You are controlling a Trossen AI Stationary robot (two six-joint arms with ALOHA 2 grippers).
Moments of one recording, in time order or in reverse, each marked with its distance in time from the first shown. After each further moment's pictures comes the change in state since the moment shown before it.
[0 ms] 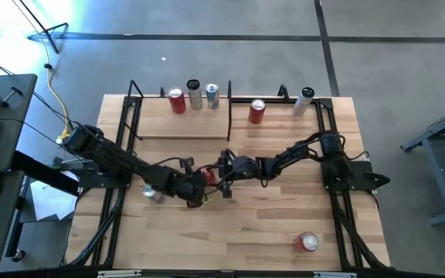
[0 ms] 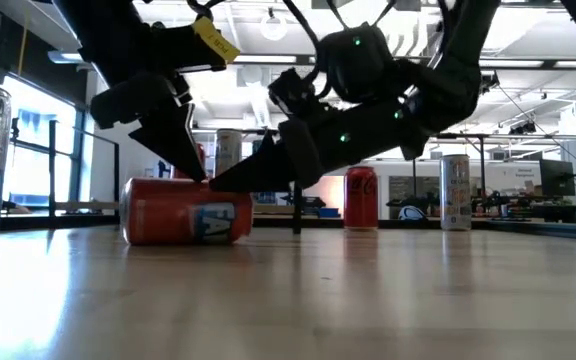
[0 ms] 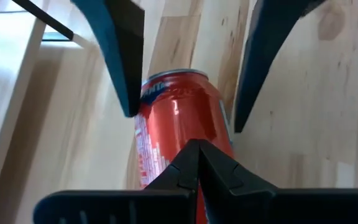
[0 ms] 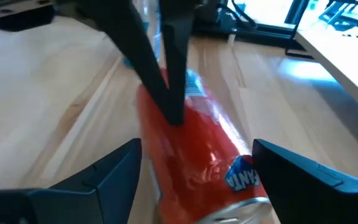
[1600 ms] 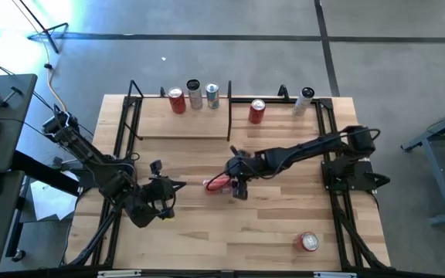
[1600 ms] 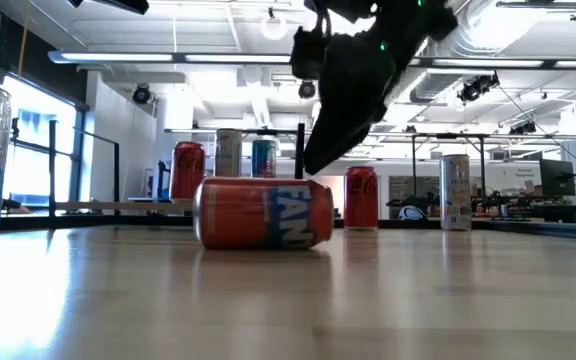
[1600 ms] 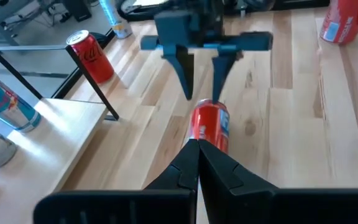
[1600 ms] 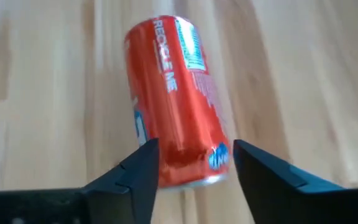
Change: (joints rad) left arm -0.385 -0.379 0.001 -0.144 -0.415 -0.237; right arm 0.062 -0.308 0.229 -1.152 0.039 0.333
